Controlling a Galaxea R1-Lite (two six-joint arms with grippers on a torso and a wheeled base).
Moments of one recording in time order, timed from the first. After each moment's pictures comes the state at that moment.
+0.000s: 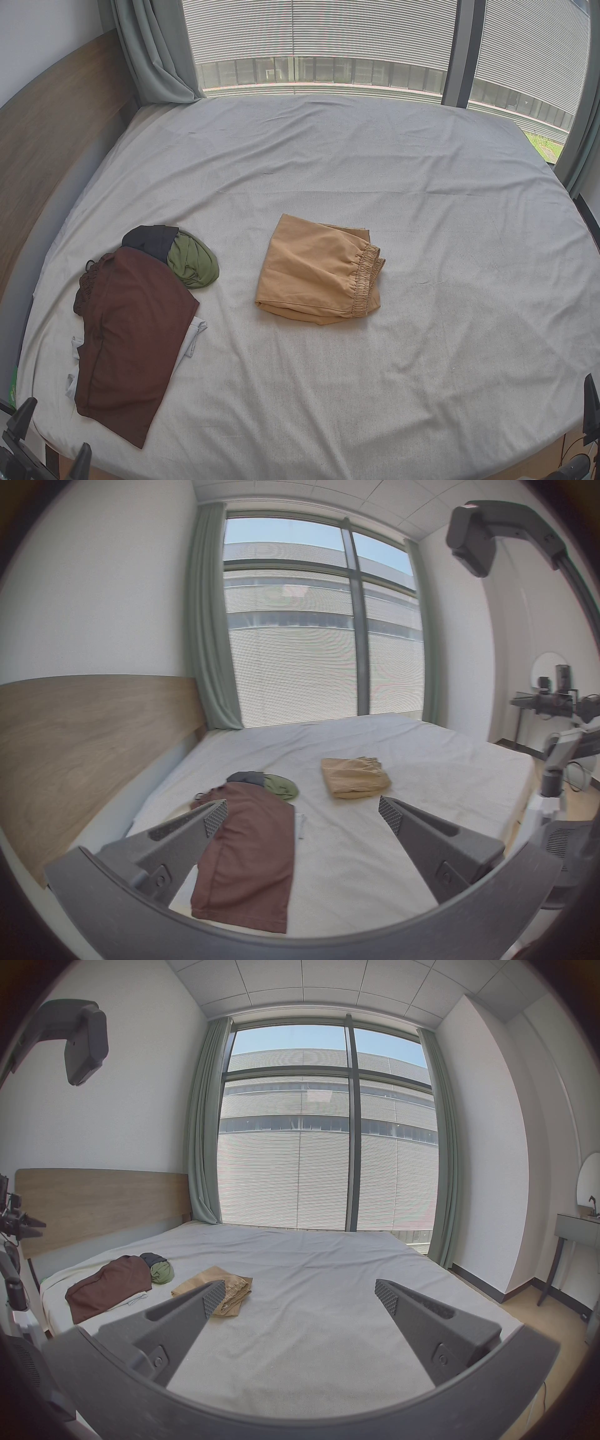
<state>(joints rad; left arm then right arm) -0.01 0.03 -0.02 -0.07 -0.24 0.10 -0.05 0.07 -0.02 -0.27 0.07 -0.04</state>
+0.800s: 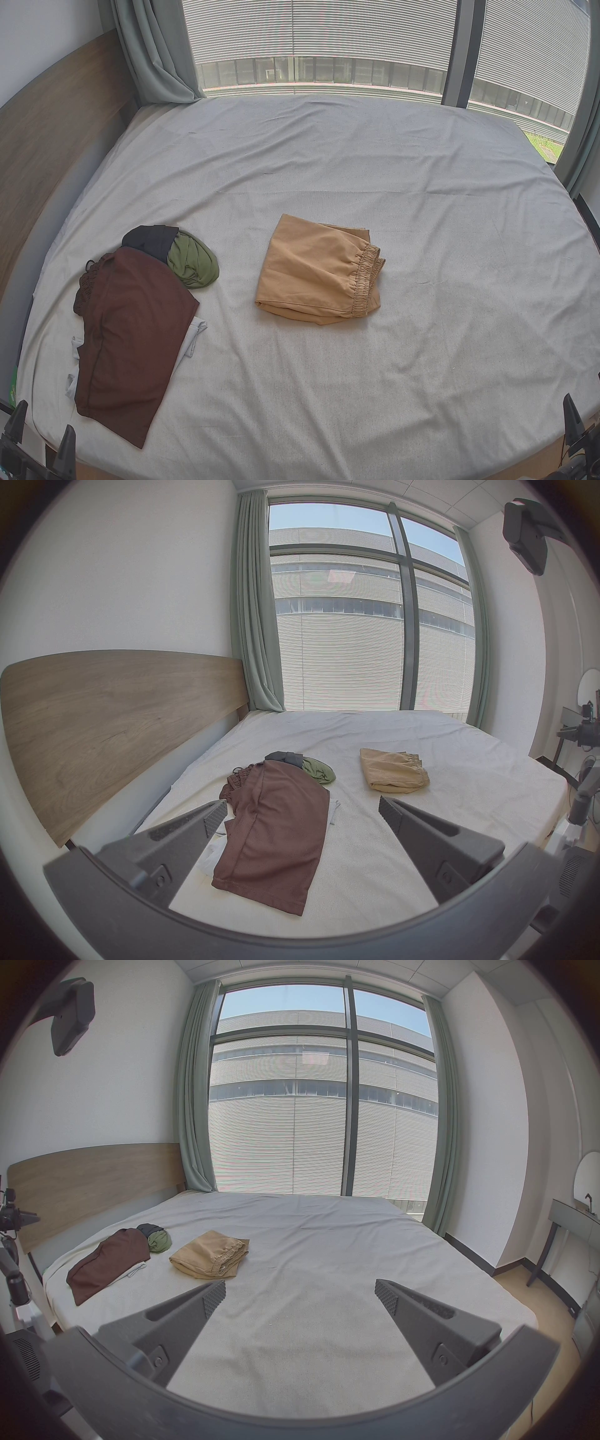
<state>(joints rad) 0.00 0.01 -0.02 0.00 0.01 0.01 -0.05 0.07 -0.02 -0.07 0.04 -0.04</state>
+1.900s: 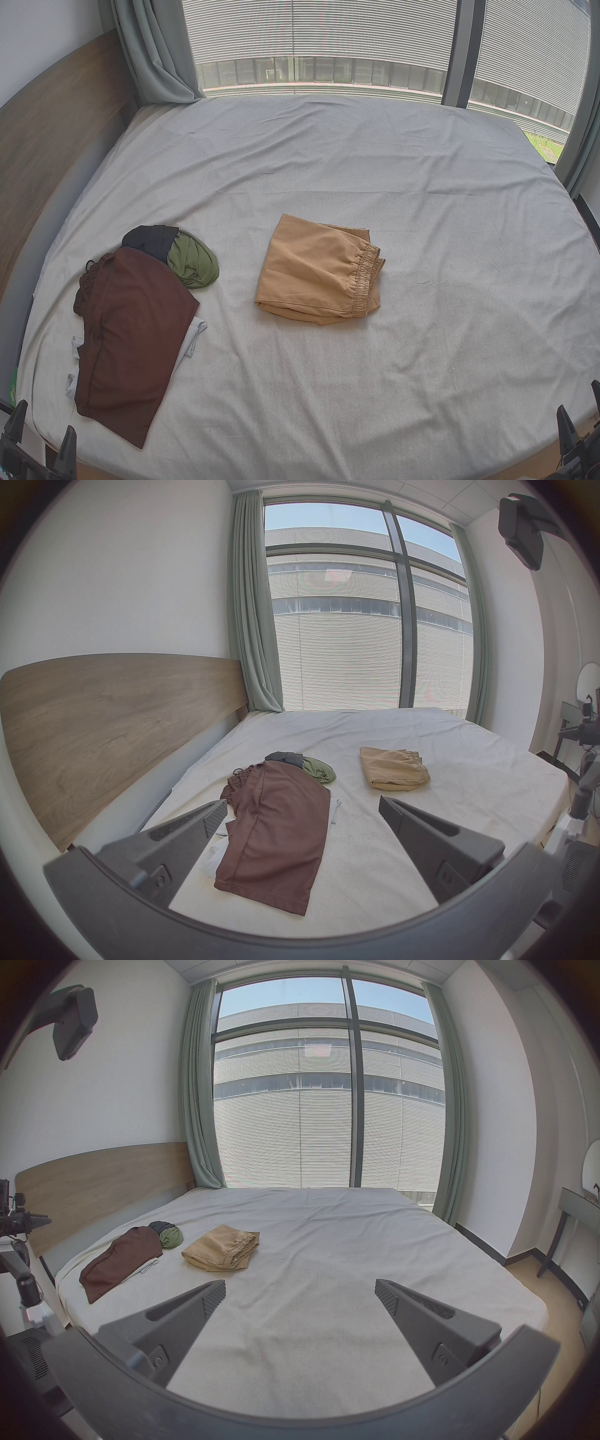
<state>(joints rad) 0.00 0.01 -0.02 0.00 0.01 0.03 0.00 0.01 -0.02 0.01 0.03 -0.01</state>
